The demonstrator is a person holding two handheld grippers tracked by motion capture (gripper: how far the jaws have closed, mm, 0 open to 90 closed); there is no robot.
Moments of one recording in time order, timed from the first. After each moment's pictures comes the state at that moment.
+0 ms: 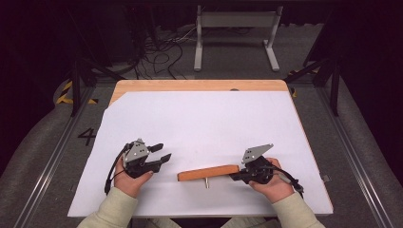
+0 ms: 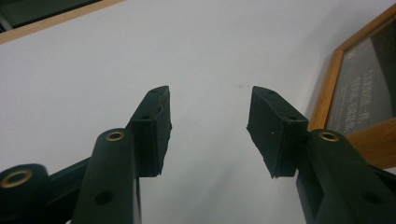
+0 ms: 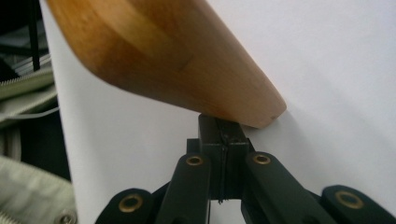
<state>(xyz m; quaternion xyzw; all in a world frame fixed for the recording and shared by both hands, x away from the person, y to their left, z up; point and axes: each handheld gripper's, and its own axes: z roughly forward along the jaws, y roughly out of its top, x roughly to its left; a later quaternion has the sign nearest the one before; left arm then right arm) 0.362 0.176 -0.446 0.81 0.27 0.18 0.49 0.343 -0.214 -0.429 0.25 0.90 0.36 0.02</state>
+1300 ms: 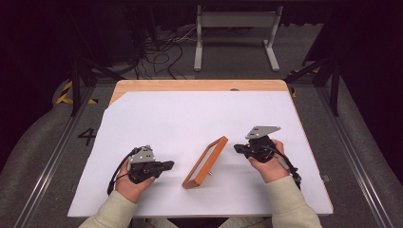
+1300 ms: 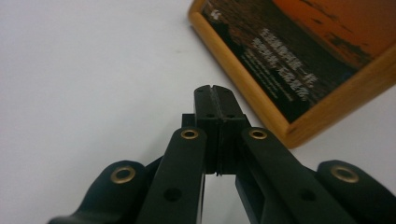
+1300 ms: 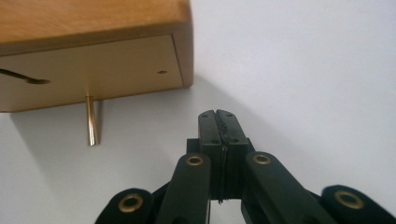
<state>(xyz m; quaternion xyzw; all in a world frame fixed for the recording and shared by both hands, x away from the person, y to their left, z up) 0.351 0.163 -0.447 0.85 0.25 0.06 0.46 0.380 -0.223 -0.402 0.33 0.85 0.38 0.14</state>
